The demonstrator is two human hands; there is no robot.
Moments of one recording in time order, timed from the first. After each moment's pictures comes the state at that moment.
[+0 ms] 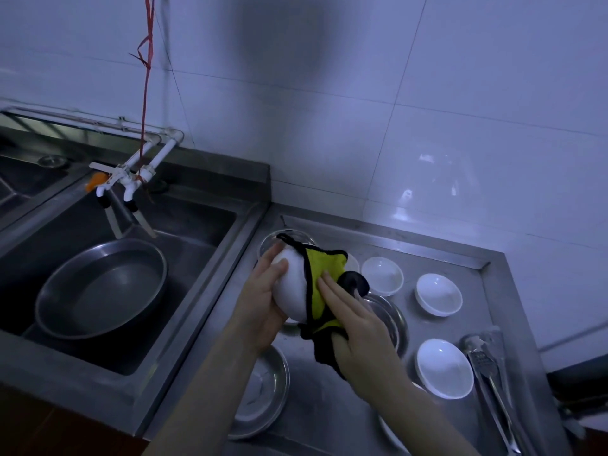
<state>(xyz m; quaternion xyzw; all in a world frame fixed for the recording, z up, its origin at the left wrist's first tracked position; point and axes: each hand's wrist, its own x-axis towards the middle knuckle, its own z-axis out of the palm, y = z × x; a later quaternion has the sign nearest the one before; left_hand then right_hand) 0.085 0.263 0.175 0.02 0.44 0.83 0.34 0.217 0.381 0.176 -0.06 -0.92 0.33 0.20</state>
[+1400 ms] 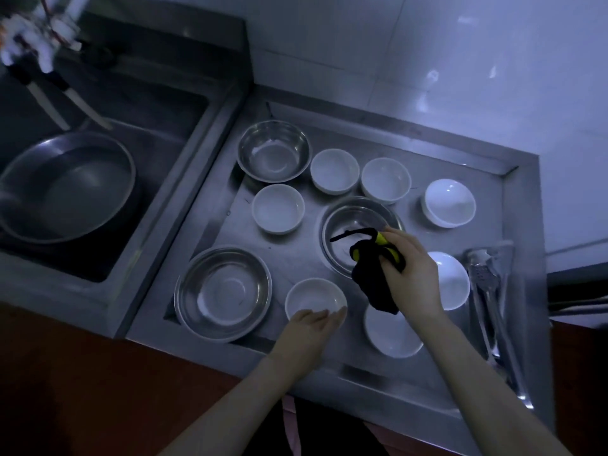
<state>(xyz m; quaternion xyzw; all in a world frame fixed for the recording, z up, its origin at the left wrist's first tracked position) 0.227 0.271 -0.044 0.55 0.79 0.19 0.16 0.257 0.480 0.054 -0.26 -0.88 0.36 0.16</state>
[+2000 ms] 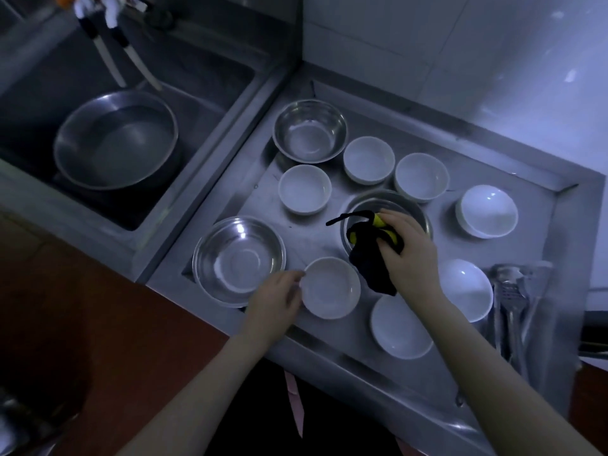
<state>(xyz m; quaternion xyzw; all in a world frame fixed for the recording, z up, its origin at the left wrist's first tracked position) 0.212 0.236 -0.032 0.23 0.91 0.34 0.10 0.227 0.482 0.051 -0.15 -0.90 0.38 0.14</state>
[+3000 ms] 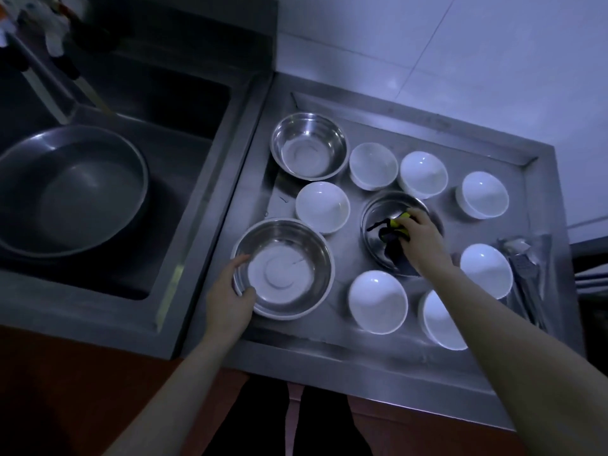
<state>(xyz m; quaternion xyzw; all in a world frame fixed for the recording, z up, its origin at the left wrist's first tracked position) 0.073 0.117 -0.015 0.03 0.83 0.50 0.24 0.168 0.475 -0.021 -0.32 -0.93 0.16 -0.03</state>
